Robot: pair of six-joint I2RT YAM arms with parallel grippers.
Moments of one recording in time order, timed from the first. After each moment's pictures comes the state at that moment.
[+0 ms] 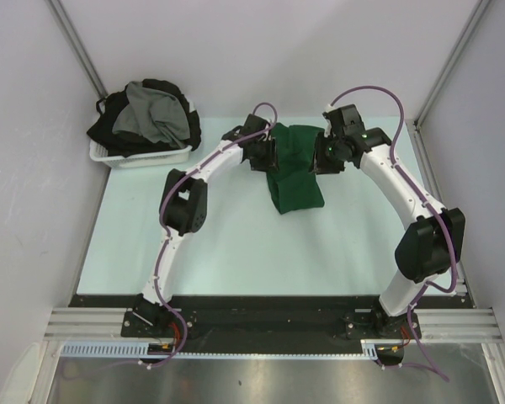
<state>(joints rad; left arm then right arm) -0.50 2.45 2.15 -0.61 0.19 -0.44 0.35 1.70 1.64 -0.83 -0.12 0.38</state>
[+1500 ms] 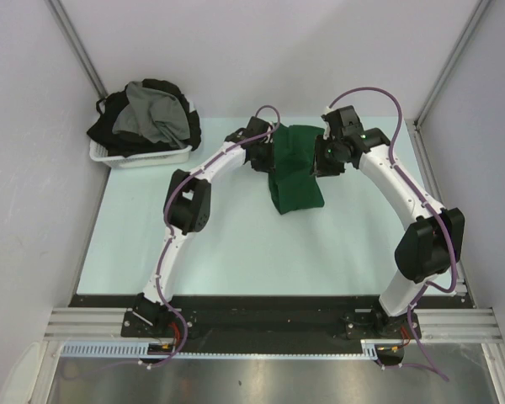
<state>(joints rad) -0.50 2.50 2.20 -0.61 0.16 -0.42 0.36 1.70 1.63 -0.86 -0.10 0.37</state>
